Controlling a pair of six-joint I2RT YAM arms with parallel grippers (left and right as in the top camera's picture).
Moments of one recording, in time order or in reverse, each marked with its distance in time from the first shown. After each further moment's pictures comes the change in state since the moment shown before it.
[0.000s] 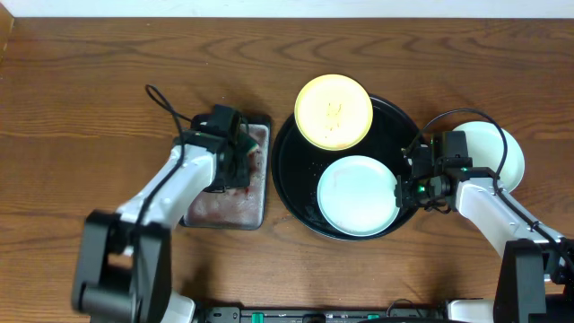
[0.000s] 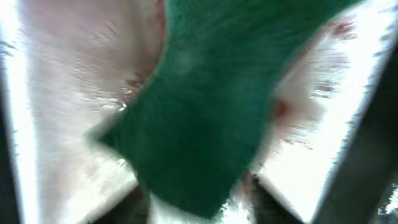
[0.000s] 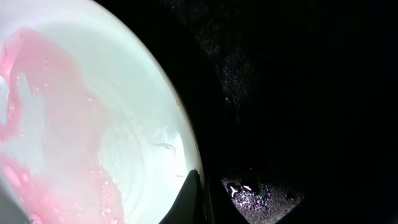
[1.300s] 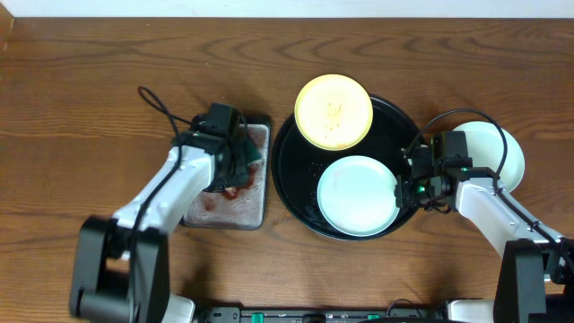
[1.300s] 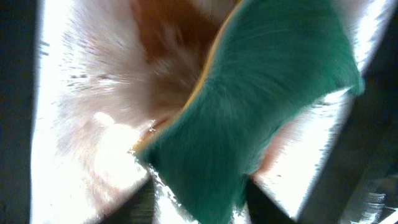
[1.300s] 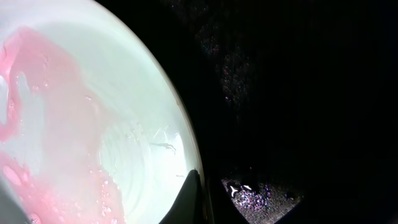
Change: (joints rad) left arm 0.002 -0.040 0.000 -0.003 -0.010 -0.094; right arm 0.000 0.000 0.000 -0.002 0.000 0.000
